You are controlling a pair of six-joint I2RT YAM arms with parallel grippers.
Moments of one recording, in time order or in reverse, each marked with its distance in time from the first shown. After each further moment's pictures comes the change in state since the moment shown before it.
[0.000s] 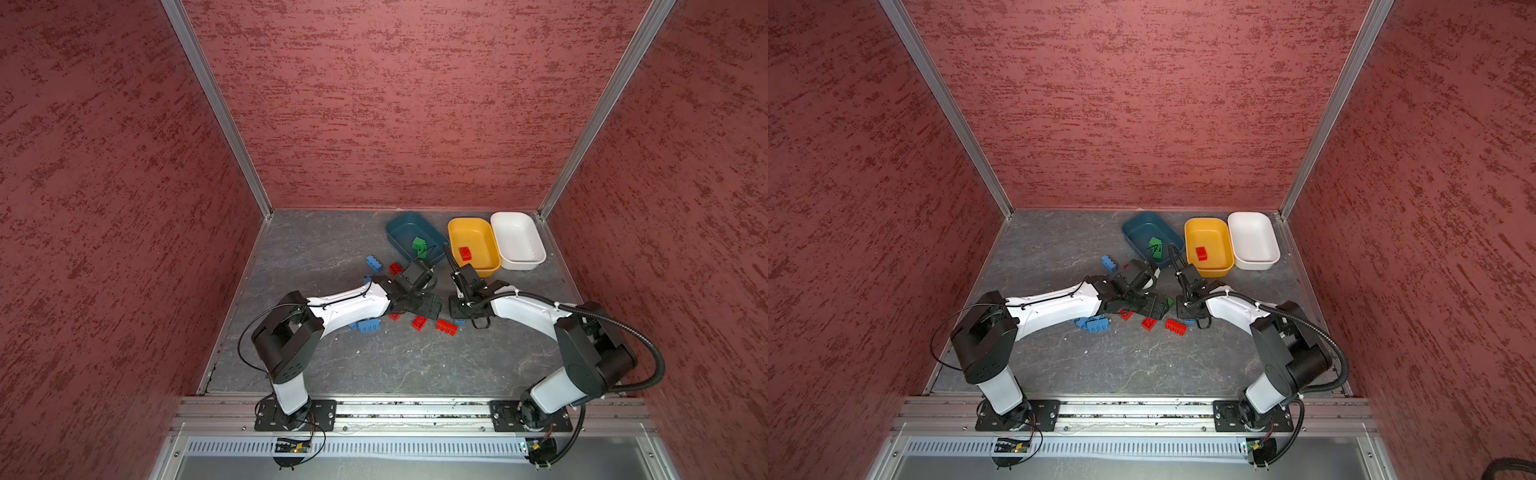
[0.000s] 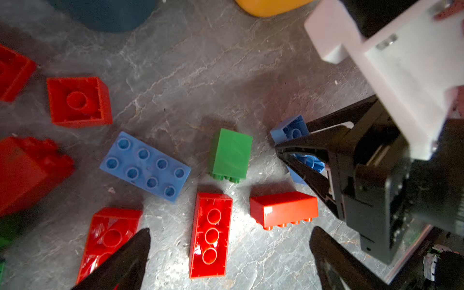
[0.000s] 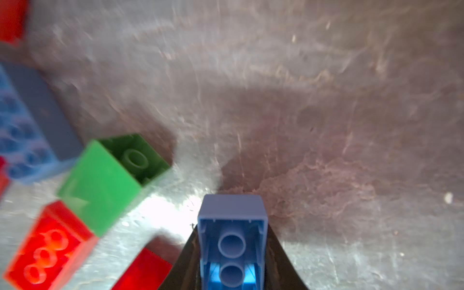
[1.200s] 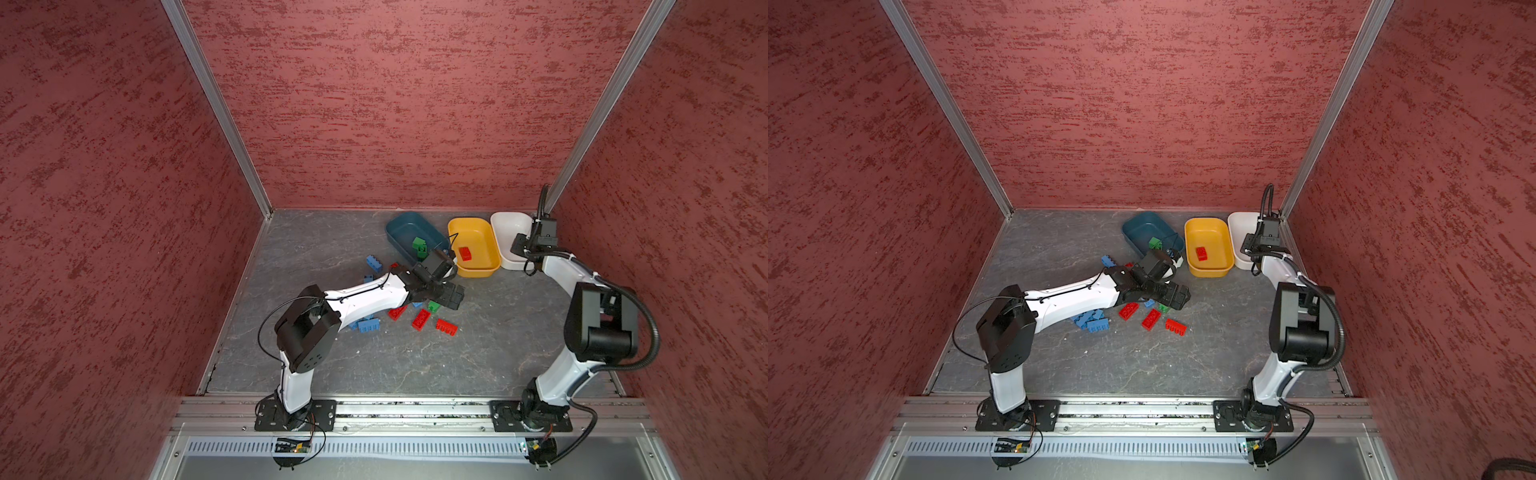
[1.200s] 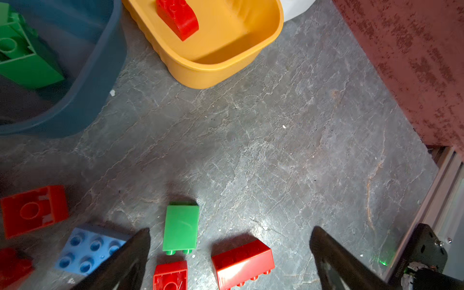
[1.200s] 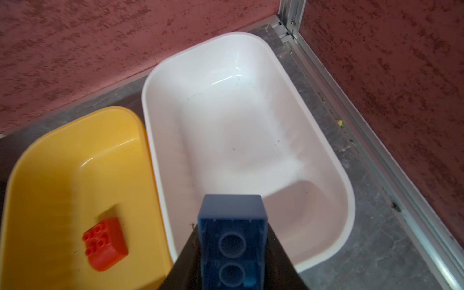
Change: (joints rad) left arm -0.035 0.172 0.264 -0.018 0.018 0.096; right arm -0.641 0.238 0.394 0.268 0.080 -0.236
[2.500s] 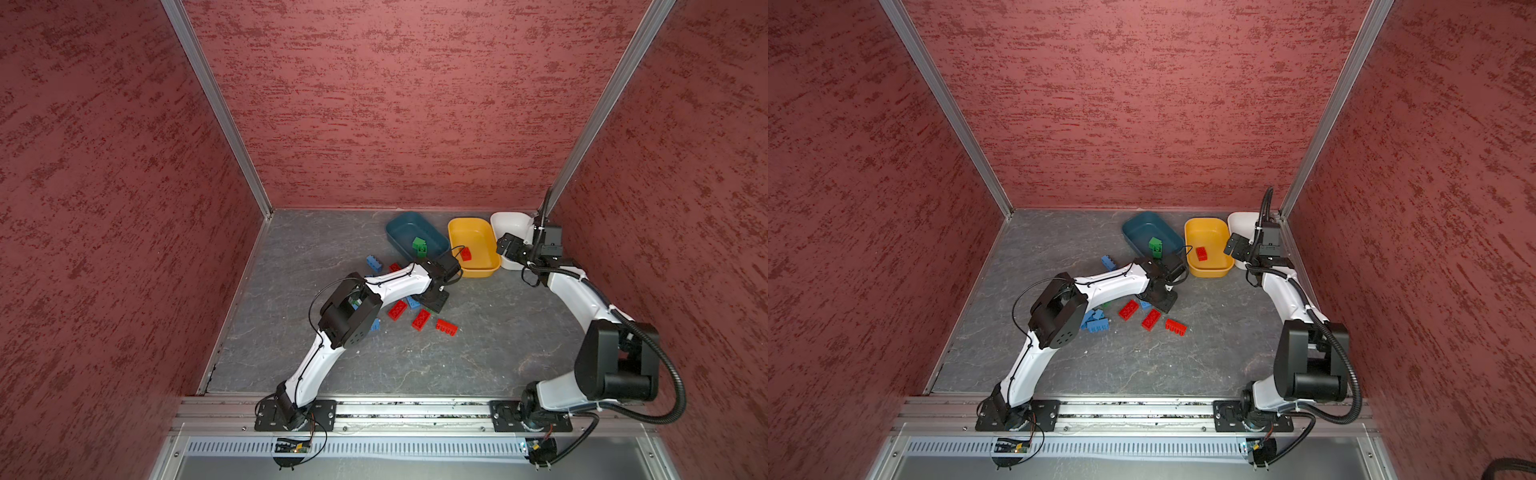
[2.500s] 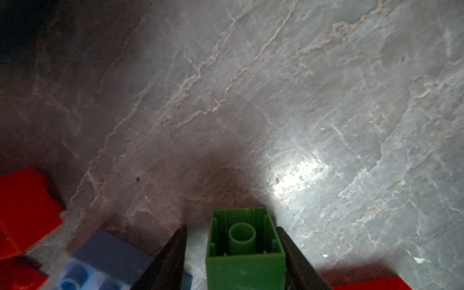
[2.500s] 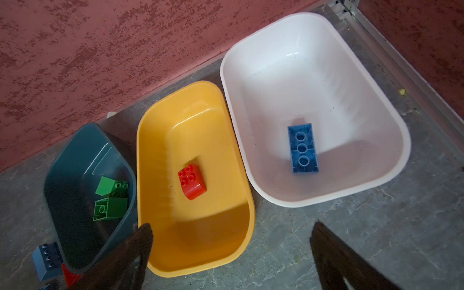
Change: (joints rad) left arm 0.037 0.347 0.332 -0.439 -0.109 0.105; right arm 0.069 -0.320 -0.187 -0.048 -0.212 0.144
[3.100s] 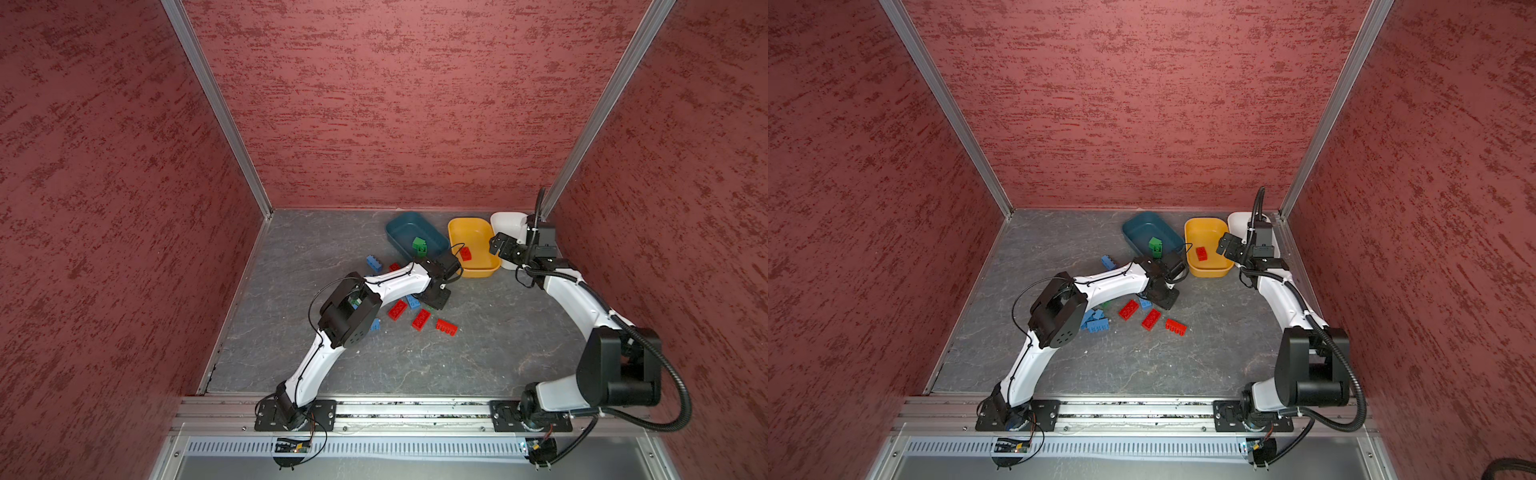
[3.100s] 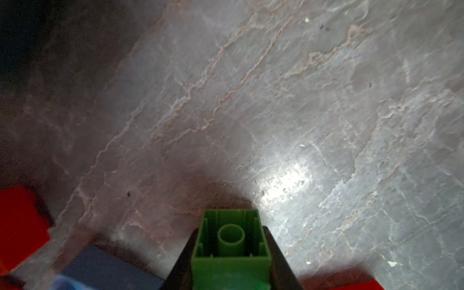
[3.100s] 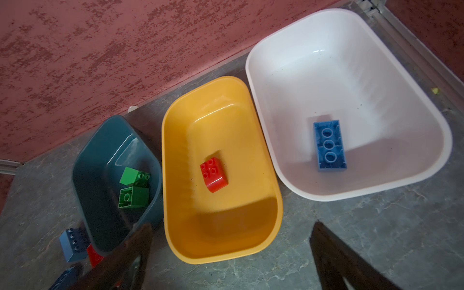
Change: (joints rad) left arm 0.016 -0.013 -0.001 0.065 0.045 -0.018; right arm 0.084 -0.040 -0.012 -0.004 0.003 0.027
